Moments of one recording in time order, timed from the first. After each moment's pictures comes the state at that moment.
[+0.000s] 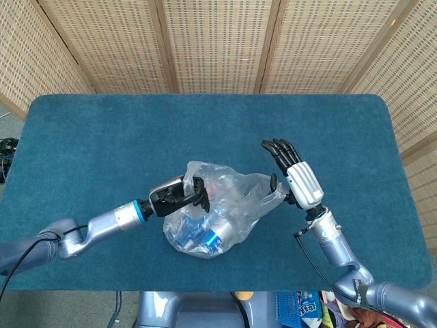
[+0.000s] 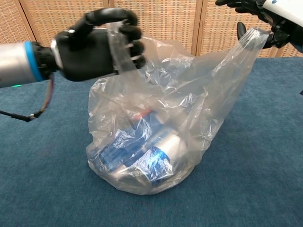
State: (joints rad) left arm -1.03 -1.46 0.12 -1.19 1.81 1.23 -2.40; right arm 0.62 -1.49 0.21 -1.39 -1.54 1.33 0.38
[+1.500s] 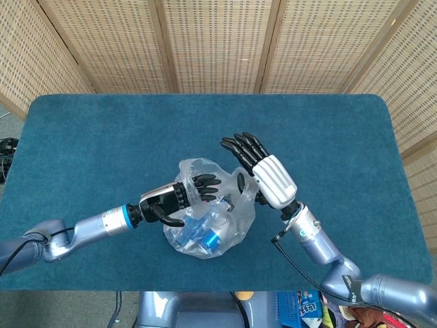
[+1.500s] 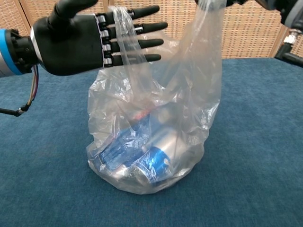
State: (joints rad) left arm -1.05 -1.38 0.18 -1.29 1.83 1.32 -2.21; right arm 0.73 -1.41 0.31 -1.67 -1.52 1.23 0.18
